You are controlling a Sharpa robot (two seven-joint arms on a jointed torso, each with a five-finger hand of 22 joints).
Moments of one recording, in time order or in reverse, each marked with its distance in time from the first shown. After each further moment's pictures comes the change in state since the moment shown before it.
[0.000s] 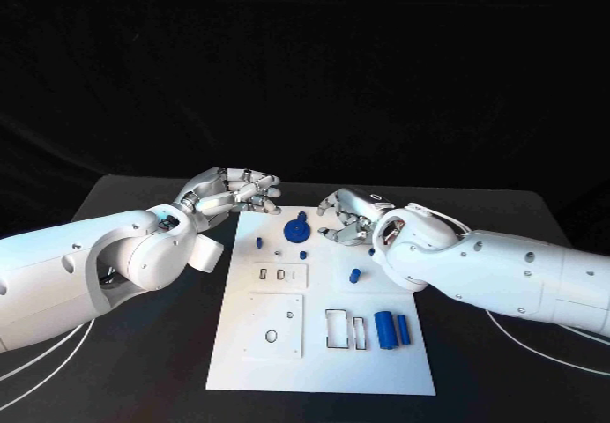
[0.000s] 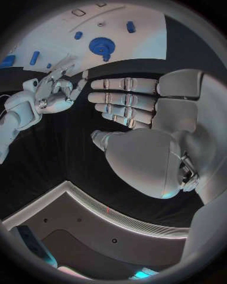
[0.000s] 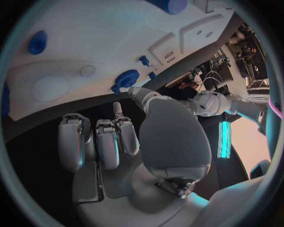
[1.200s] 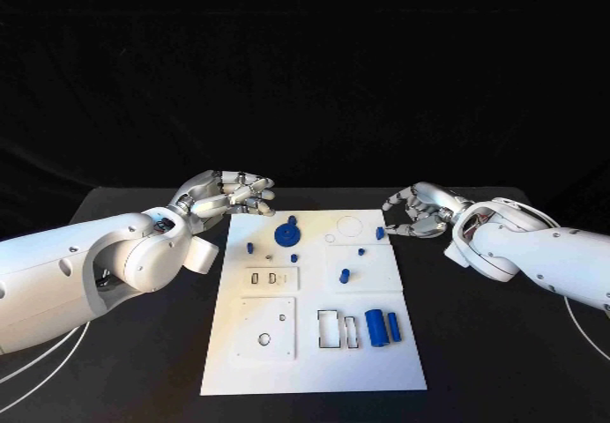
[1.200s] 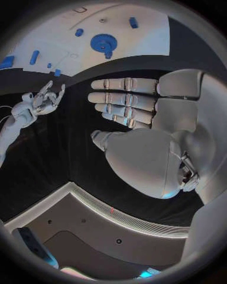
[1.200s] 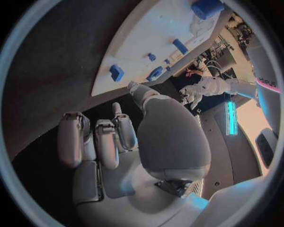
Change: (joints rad) left arm -0.006 0.008 -0.004 -0.026 -0.010 0.003 0.001; left_hand 0.000 0.000 0.000 0.000 0.000 0.000 0.000 0.000 0.000 0.000 0.000 0.000 0.001 0.000 0.000 0.000 0.001 0.000 -0.004 0.004 0.000 -0.001; right arm -0.004 -0.228 -0.002 -0.113 0.236 0.108 0.294; right_hand 0.046 0.001 -0.098 -0.052 -0.160 -0.022 0.008 -0.006 -0.121 -0.058 0.005 -0.044 0.000 0.000 0.011 0.000 0.000 0.000 -0.018 0.005 -0.035 0.001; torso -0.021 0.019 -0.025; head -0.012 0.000
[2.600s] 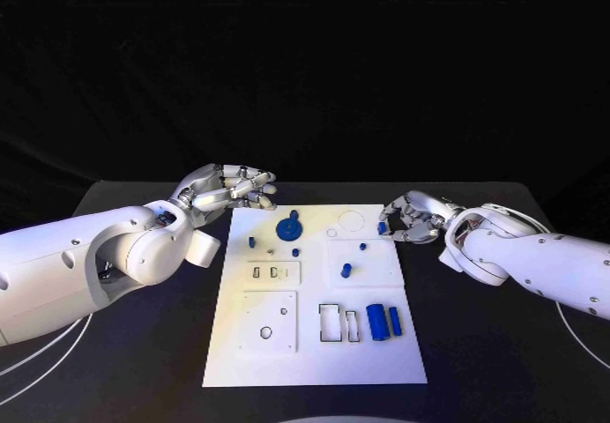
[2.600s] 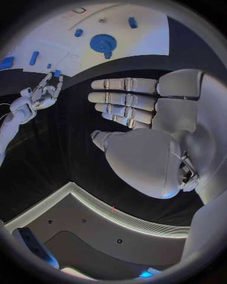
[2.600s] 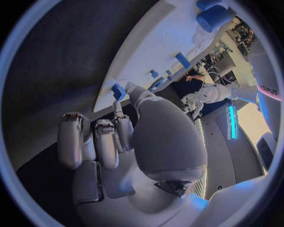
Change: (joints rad) left arm 0.000 -0.001 0.000 -0.002 -0.005 0.002 0.000; left_hand 0.000 0.000 0.000 0.000 0.000 0.000 0.000 0.000 0.000 0.000 0.000 0.000 0.001 -0.004 0.004 0.000 0.002 0.000 0.000 0.000 -0.004 -0.001; right arm -0.043 0.042 0.000 -0.036 -0.035 0.016 -0.013; right_hand 0.057 0.047 -0.068 0.035 0.041 0.070 -0.013 0.033 -0.041 0.020 -0.006 0.016 0.001 -0.002 0.002 0.000 0.001 0.000 0.009 0.002 0.012 0.000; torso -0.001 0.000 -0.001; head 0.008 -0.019
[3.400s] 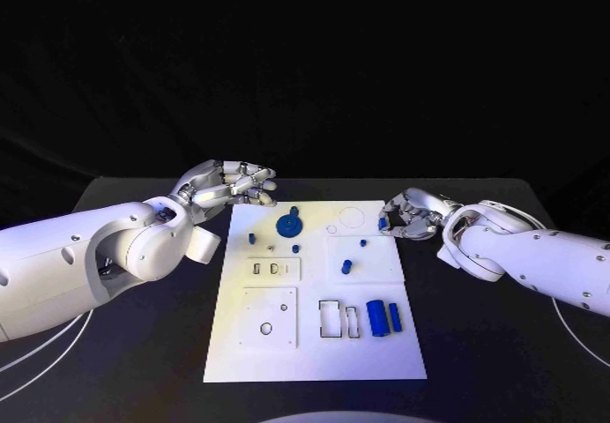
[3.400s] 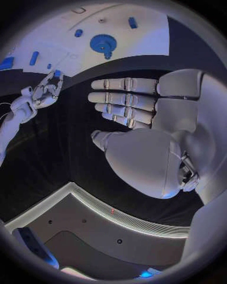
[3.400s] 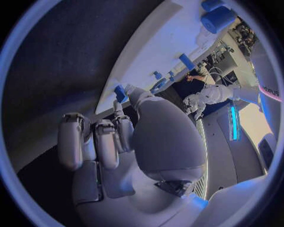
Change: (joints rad) left arm 0.000 0.000 0.000 -0.001 -0.001 0.001 0.000; left_hand 0.000 0.000 0.000 0.000 0.000 0.000 0.000 0.000 0.001 0.000 0.000 0.000 0.001 0.000 0.000 0.000 0.003 0.000 0.000 0.000 0.000 -0.001; right arm -0.005 0.020 0.000 -0.024 -0.002 0.001 -0.010; right_hand -0.007 0.007 0.047 0.017 0.006 0.035 -0.007 0.008 -0.012 0.011 -0.011 0.008 0.000 0.000 -0.008 0.000 0.000 0.000 0.007 -0.007 0.004 0.000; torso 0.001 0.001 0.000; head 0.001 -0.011
